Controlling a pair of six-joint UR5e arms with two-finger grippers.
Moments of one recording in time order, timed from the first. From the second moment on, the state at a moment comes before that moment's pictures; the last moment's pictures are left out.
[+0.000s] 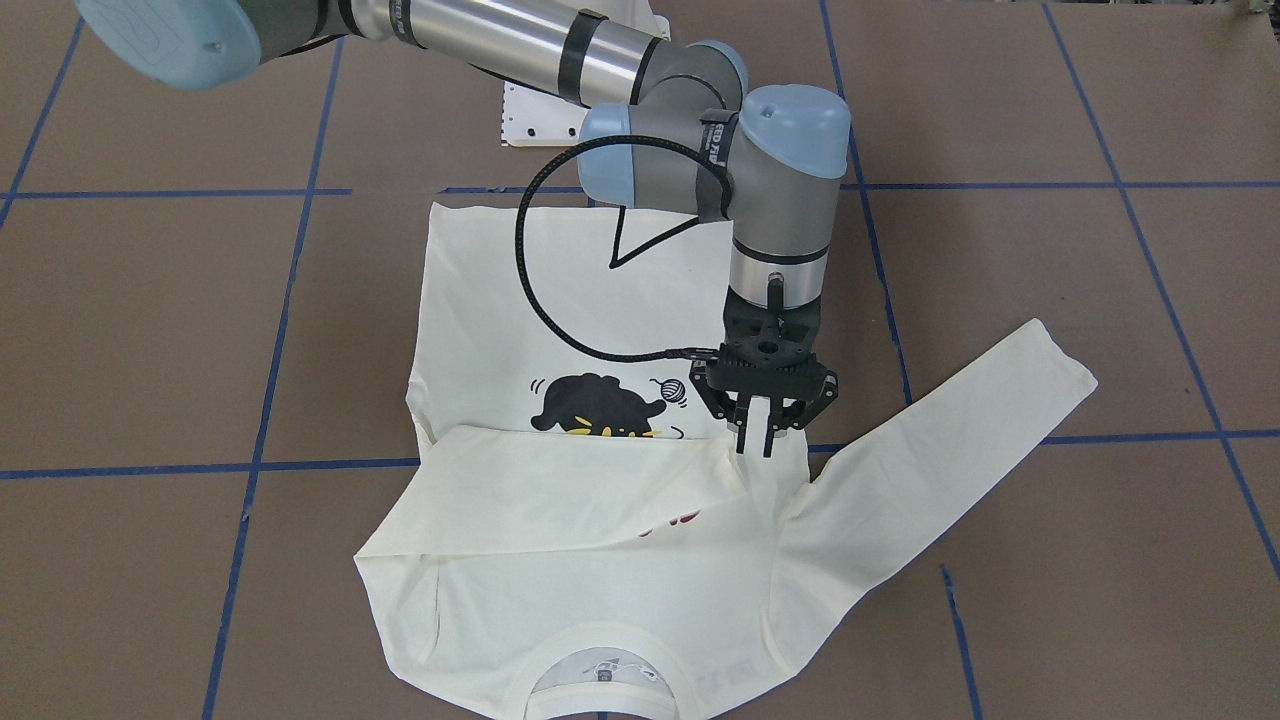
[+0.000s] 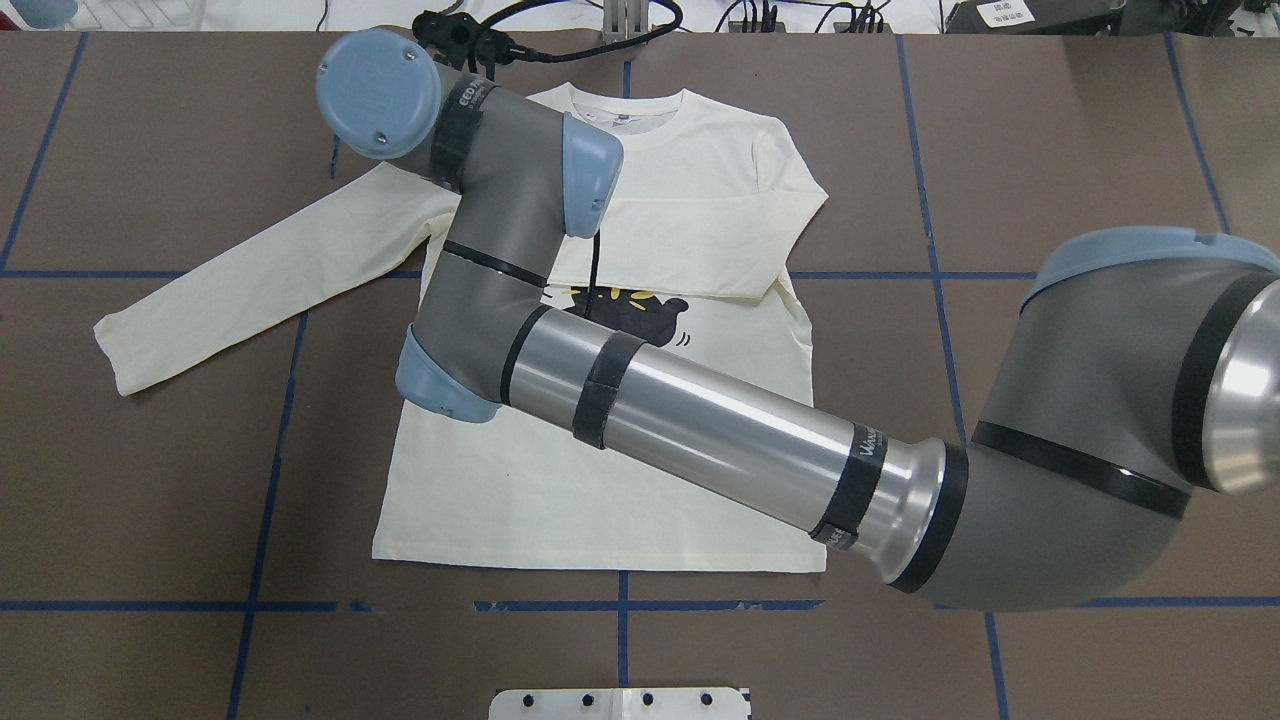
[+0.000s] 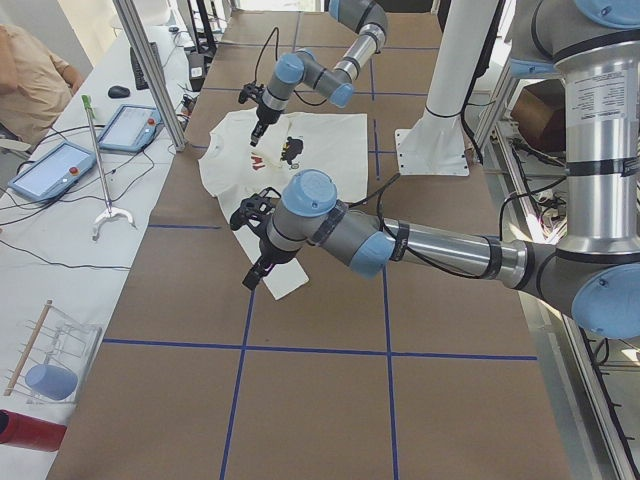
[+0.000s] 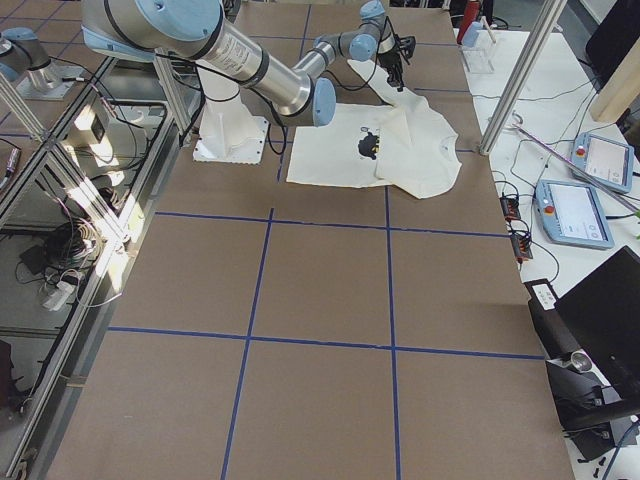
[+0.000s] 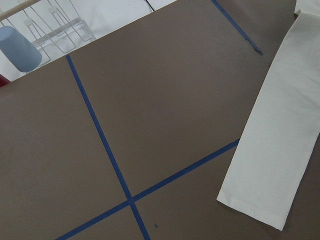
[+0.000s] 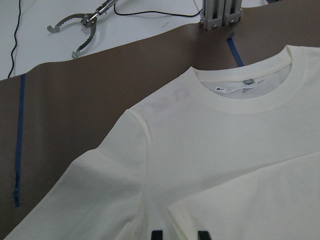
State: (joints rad) left arm -1.55 -1.45 -1.87 -2.01 -2.35 0.06; right arm 0.55 -0.21 0.86 -1.32 1.49 1.47
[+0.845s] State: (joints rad) left arm -1.40 -1.56 -1.84 -2.26 -2.34 -0.16; right arm 0.73 -0.29 1.00 -1.51 1.79 1.28
